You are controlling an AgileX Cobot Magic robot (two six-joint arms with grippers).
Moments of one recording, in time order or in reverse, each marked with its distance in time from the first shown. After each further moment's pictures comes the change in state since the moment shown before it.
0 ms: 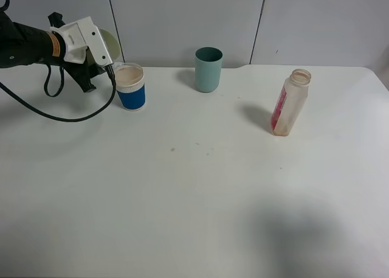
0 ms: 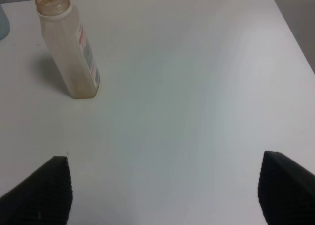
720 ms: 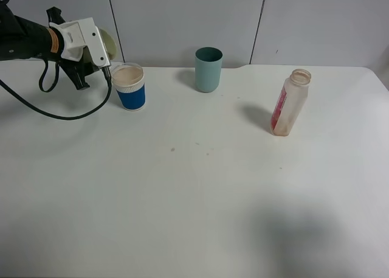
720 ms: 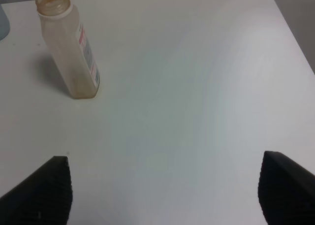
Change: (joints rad) left arm -0.004 0.000 -0.048 0.082 0.102 0.015; right arm 0.000 0.000 0.000 0.000 0.000 0.000
